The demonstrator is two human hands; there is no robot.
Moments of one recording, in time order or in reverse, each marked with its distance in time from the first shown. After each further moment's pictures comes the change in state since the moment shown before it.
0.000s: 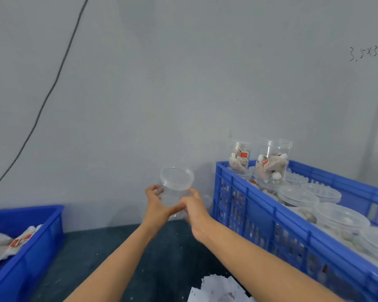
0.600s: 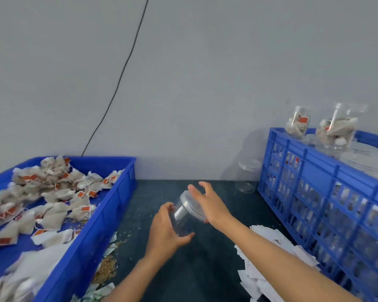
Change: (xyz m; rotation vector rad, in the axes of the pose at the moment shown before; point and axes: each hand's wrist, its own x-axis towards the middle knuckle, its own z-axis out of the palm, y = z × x) left_hand -0.191 -0.057 -0.117 0.547 0.130 0.010; right_hand -0.076 0.078 0.066 -0.574 -0.239 -0.091
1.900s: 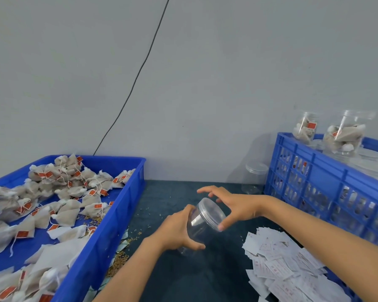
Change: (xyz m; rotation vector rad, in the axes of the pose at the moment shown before) left_hand 0.021 0.012 -0.030 0.231 -0.519 0.082; right_hand -0.008 -0.016 -0.066 -0.505 -0.646 -0.214
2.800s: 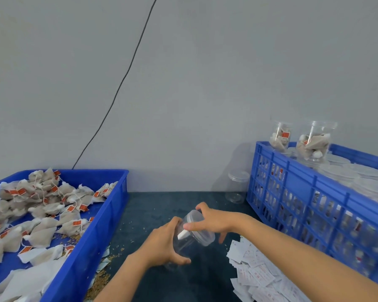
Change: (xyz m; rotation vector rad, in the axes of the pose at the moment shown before) left_hand 0.000 0.005 0.002 0.034 -0.021 0.049; right_hand 0.012 -0.006 0.021 0.137 0.132 0.268
